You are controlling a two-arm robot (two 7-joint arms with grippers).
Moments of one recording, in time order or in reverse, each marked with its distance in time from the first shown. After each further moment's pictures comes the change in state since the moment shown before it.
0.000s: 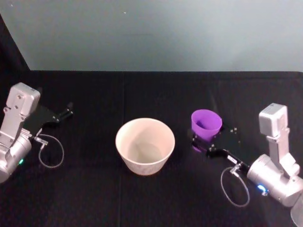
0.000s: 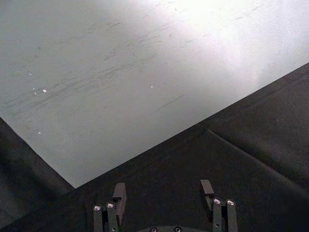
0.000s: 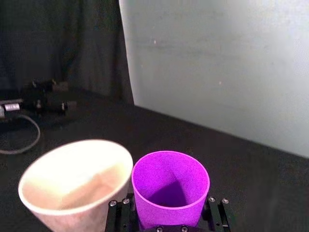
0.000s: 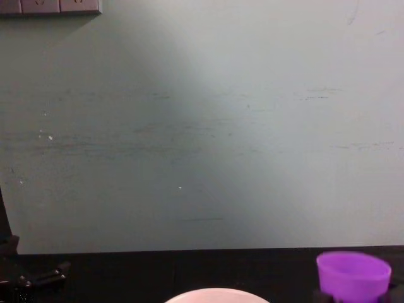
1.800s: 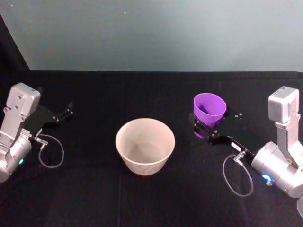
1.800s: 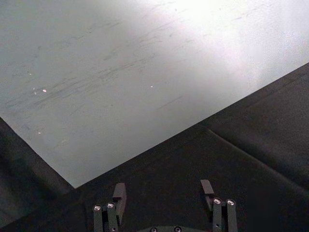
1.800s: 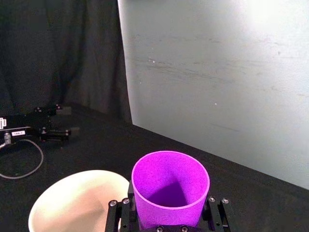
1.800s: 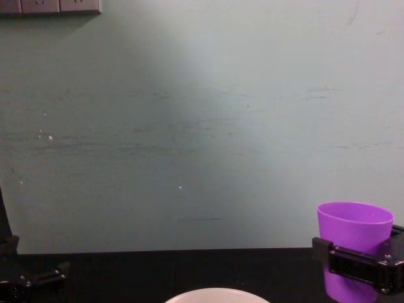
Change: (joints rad) left arm 0.000 0.000 0.000 0.000 0.000 0.000 0.000; right arm -0.028 0.019 0.035 -0.159 0.001 0.071 -0.041
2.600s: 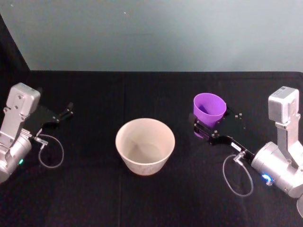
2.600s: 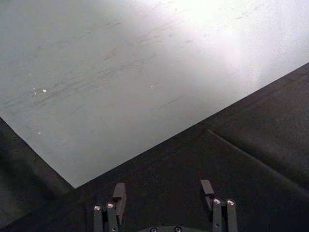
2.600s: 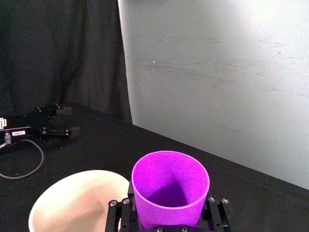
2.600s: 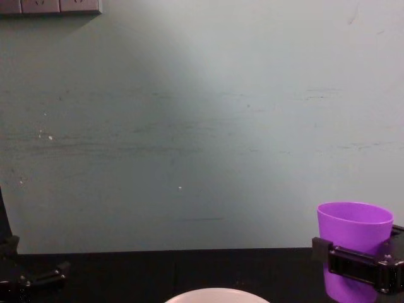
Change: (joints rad) left arm 0.000 0.000 0.000 0.000 0.000 0.000 0.000; right arm 0.000 0.000 0.000 0.000 0.000 0.000 0.001
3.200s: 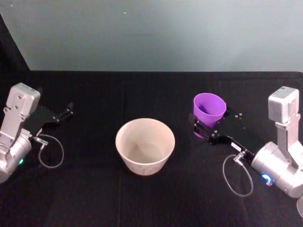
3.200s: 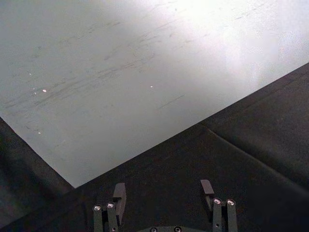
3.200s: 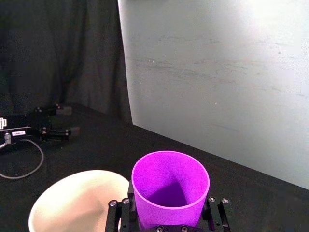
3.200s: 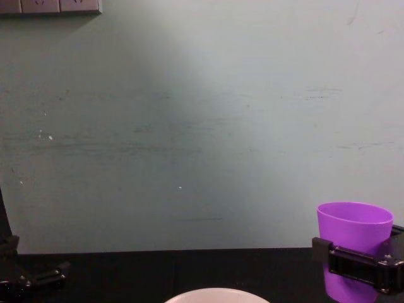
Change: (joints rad) left arm 0.000 0.000 0.000 0.000 0.000 0.000 0.000; right arm 0.000 0.000 0.000 0.000 0.000 0.000 0.000
